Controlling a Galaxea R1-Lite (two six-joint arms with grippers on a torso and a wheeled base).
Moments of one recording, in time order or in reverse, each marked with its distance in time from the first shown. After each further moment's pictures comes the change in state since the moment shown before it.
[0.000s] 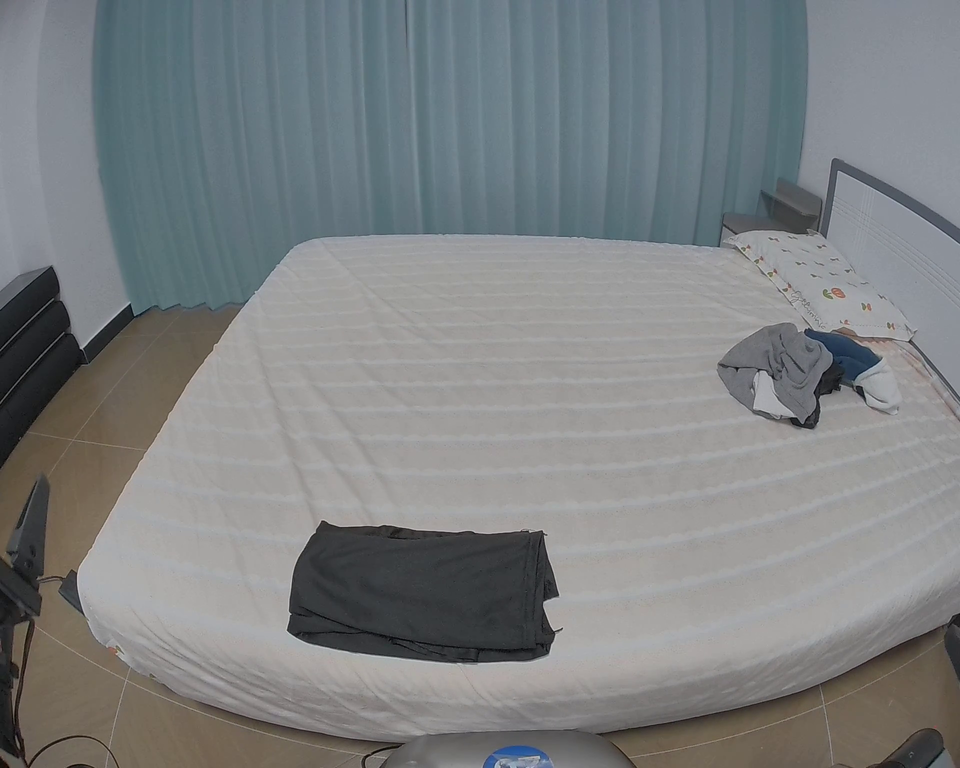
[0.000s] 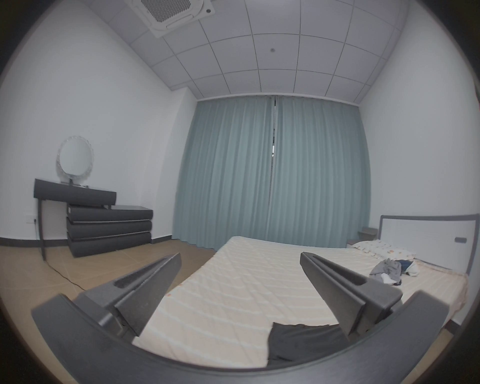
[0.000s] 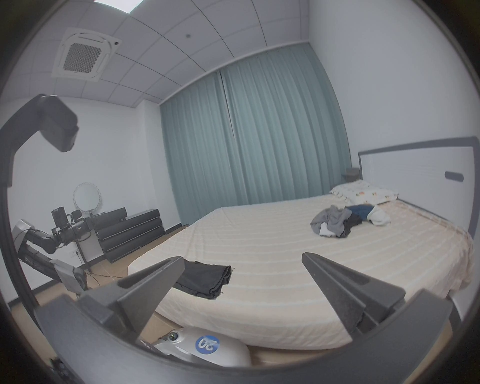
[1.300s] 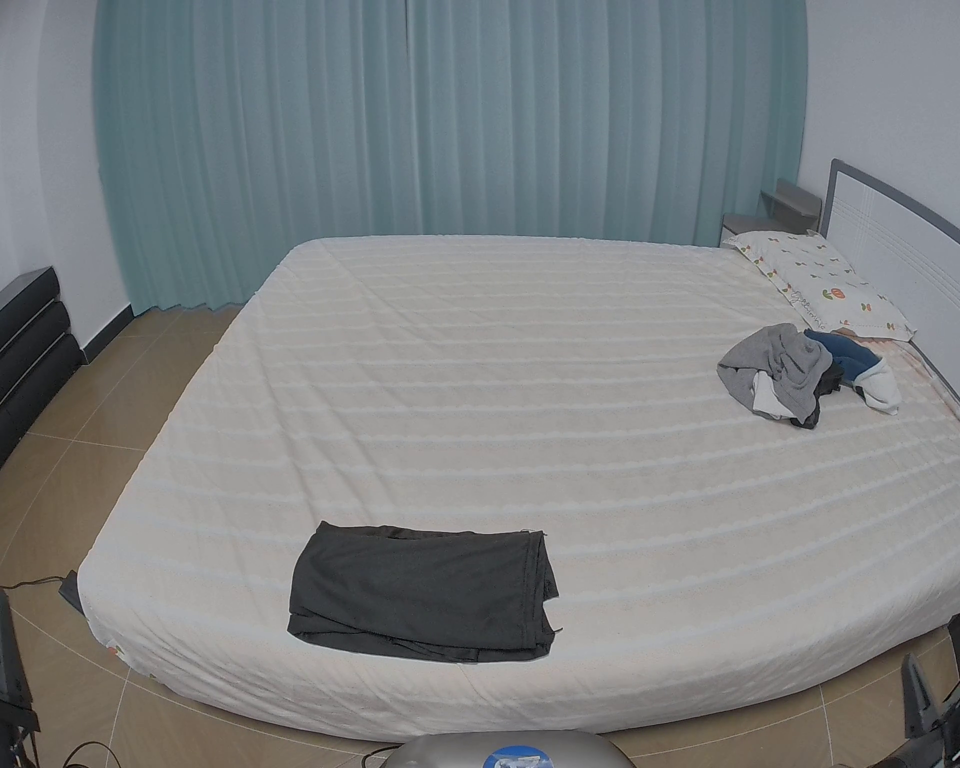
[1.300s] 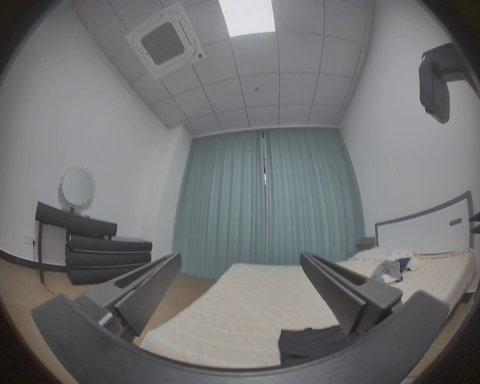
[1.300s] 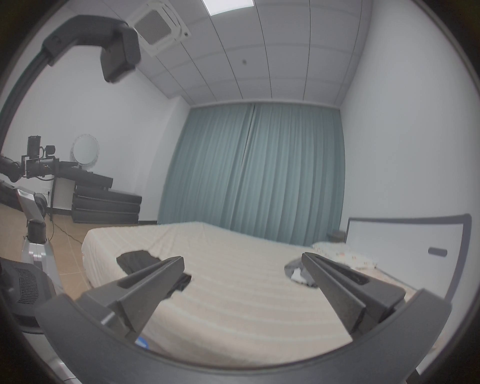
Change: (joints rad) left arm 0.182 -0.634 0.065 0.334 -0.207 0.093; right arm -0.094 -0.220 0.407 -0.471 0.025 -0.337
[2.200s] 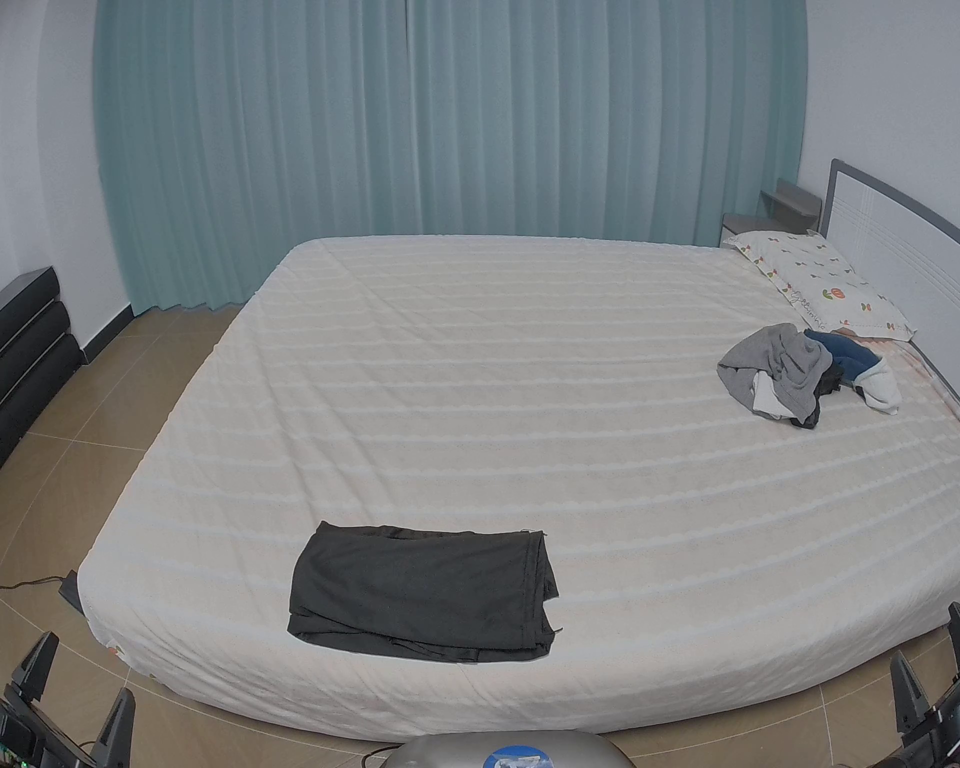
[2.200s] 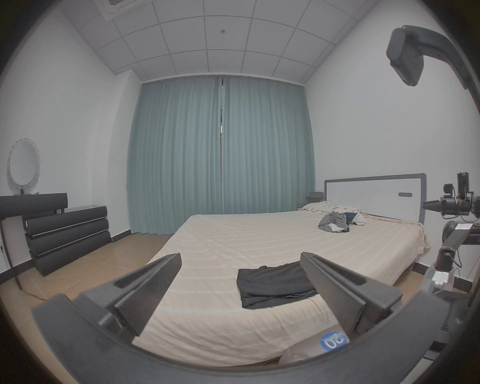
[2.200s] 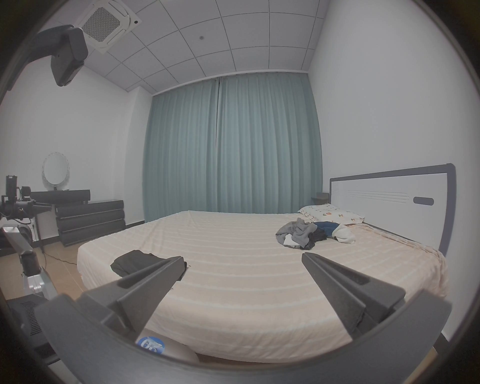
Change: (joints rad) left arm -0.001 0.001 0.001 0.357 -0.327 -0.001; right arm -0.001 0.001 0.009 0.167 -0.146 0.172
